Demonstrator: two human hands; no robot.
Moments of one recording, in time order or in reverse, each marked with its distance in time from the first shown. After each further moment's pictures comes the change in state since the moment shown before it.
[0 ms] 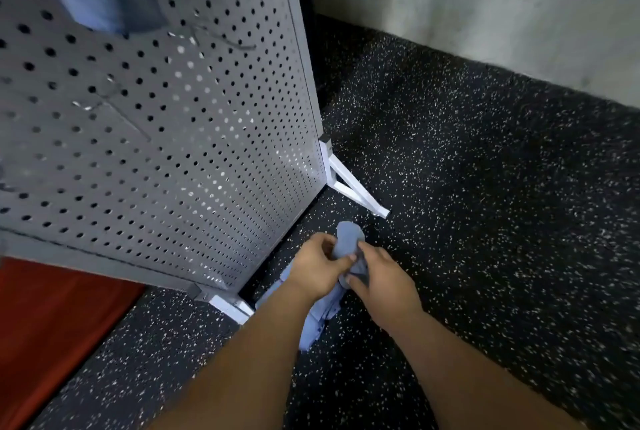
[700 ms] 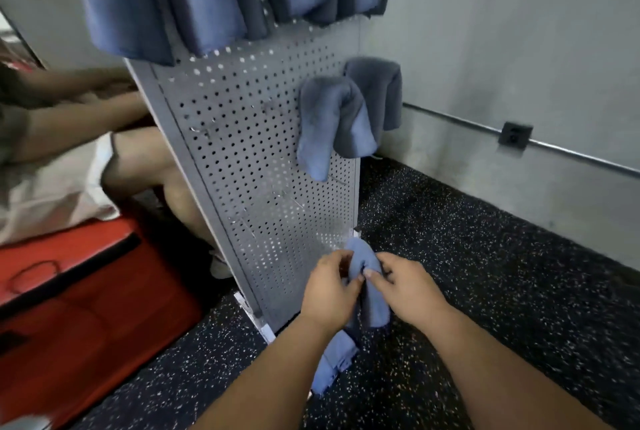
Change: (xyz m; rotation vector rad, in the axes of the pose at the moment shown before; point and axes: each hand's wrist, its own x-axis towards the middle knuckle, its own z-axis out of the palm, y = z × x) left_hand -0.200 0.142 -0.094 0.033 0.344 0.346; right_hand -0.110 -0.141 -0.179 0.017 0.133 -0.301
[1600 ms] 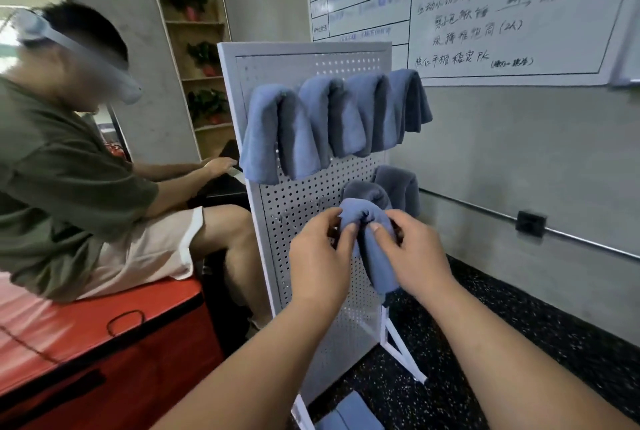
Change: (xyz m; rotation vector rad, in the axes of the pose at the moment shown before) left_hand -0.053 0.170 -0.172 -0.047 0.652 0.367; right_hand -0.022 -0.197 -0.126 0.248 0.475 -0.439
